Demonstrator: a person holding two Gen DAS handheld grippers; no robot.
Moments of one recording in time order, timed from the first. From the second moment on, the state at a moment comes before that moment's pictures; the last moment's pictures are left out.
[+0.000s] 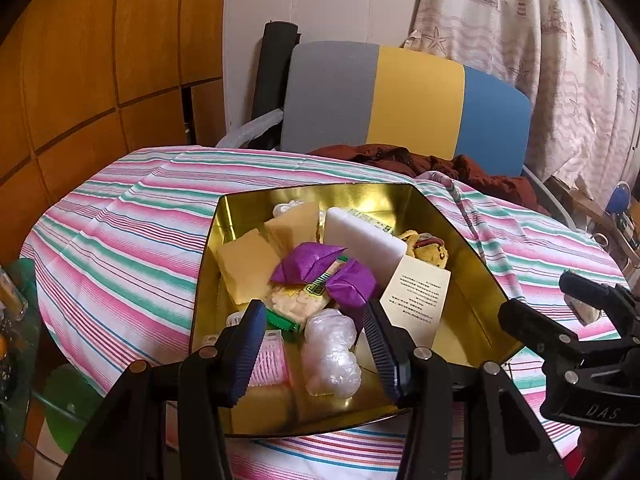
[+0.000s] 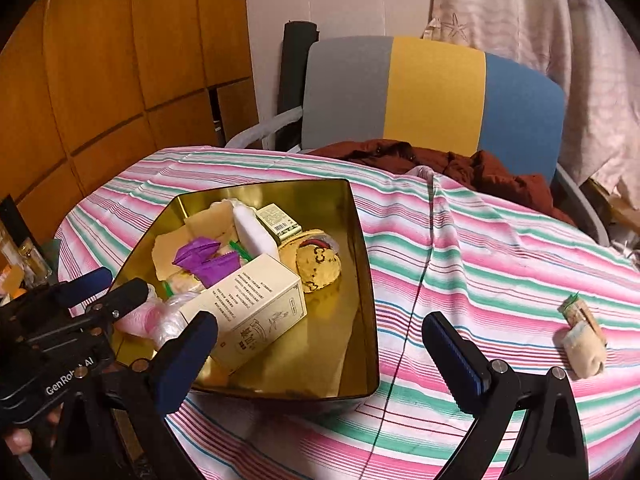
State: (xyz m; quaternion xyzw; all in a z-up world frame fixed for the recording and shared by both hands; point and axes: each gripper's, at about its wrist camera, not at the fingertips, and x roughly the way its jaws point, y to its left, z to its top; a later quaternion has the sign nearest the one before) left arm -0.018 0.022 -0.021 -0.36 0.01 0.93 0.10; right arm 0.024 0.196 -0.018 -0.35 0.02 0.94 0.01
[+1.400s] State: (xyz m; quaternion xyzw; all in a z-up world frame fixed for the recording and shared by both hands) left arm -0.014 0.048 -0.012 -0.34 0.05 0.93 0.14; right arm 0.030 0.355 0.003 -0.38 0.07 0.91 0.17
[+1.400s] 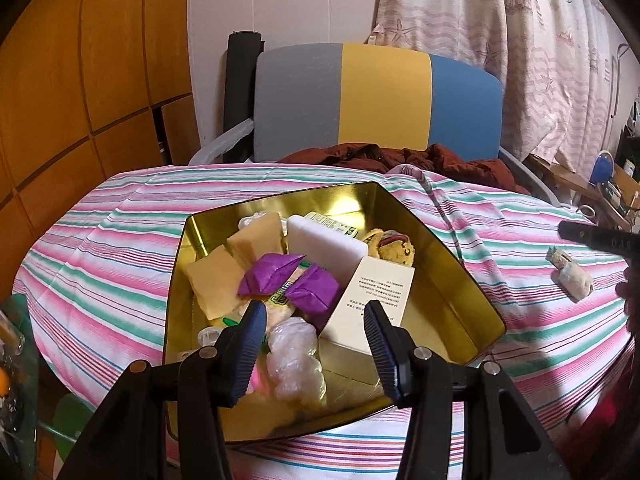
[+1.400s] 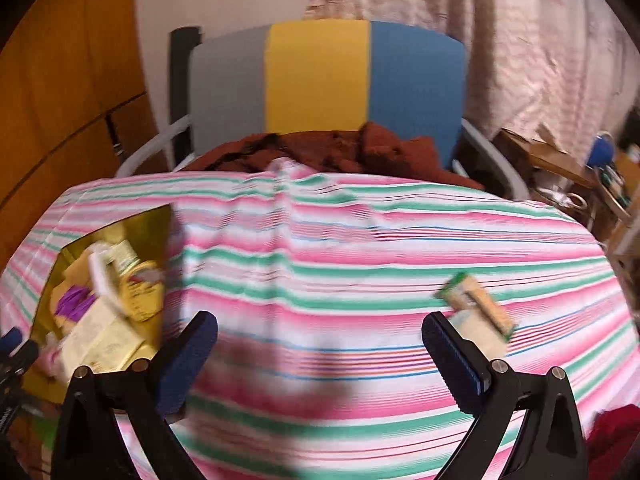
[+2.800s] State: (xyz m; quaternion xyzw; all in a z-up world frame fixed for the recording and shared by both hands) left arm -0.003 0.222 -0.015 -0.38 0.12 0.85 0.34; right arm 0.070 0.532 -0.055 -0.37 0.43 0.82 0.08
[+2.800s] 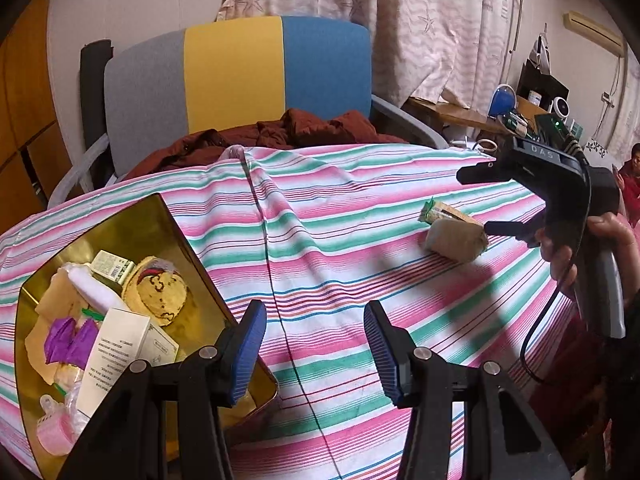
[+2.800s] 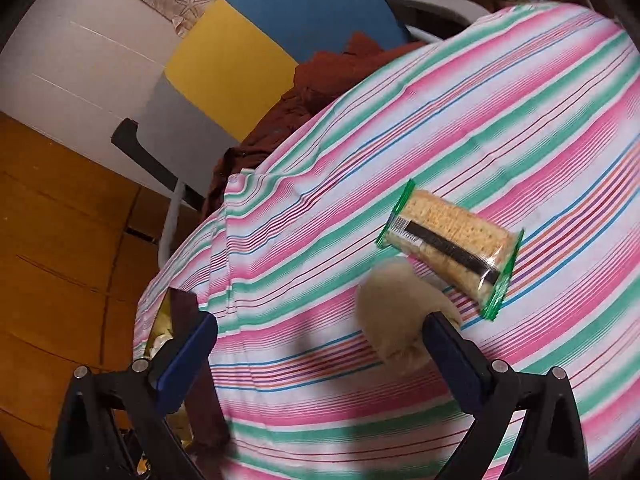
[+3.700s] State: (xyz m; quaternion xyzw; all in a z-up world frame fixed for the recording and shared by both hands) left arm -0.007 0.255 -0.032 -0.42 0.12 0.83 0.35; right arm 0.064 0.551 -0.072 -0.33 0.51 0.79 0.07
